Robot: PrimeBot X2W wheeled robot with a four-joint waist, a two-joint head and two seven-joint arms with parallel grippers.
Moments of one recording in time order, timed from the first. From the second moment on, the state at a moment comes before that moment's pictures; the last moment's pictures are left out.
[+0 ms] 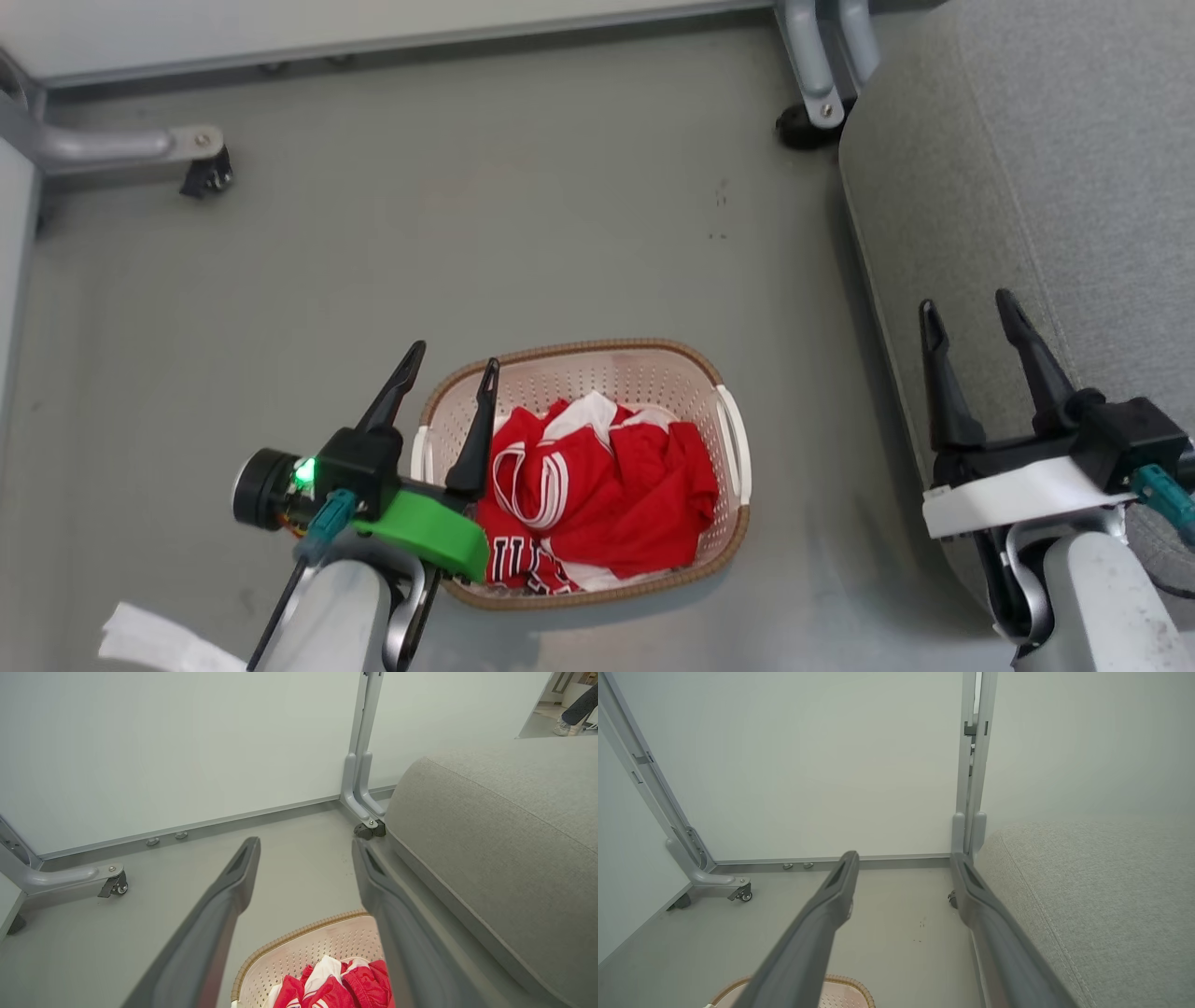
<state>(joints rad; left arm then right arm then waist) -0.24 0.06 -0.26 0.32 -0.13 -0.13 -0.26 -0.16 -0.05 -0.03 0.06 0.16 0.13 -0.26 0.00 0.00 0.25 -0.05</state>
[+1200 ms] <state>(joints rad) -1.06 0.21 -1.23 1.08 -0.55 -0.13 -0.22 -0.42 -0.05 -0.01 -0.08 0.20 0.13 -0.26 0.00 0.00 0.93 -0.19</state>
